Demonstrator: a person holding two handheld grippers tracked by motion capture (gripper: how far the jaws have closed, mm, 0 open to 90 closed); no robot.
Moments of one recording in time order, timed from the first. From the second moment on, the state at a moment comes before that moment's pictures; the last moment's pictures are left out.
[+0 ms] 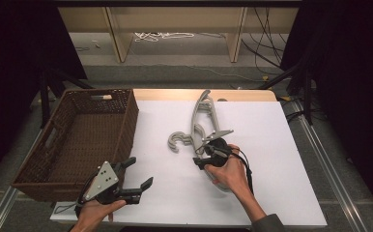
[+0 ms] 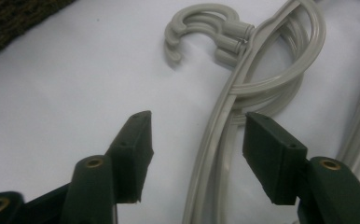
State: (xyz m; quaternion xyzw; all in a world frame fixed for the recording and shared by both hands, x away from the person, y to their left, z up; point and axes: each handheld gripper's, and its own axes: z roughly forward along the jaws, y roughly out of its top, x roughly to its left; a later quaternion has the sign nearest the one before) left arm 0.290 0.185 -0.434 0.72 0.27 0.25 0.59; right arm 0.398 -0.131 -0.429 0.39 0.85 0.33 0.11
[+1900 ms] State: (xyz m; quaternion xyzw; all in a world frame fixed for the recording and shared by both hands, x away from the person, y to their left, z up) left arm 0.292 0.185 -0.435 0.72 0.28 0.24 0.59; right arm 0.436 -0.146 -0.420 0.46 0.82 0.34 0.06
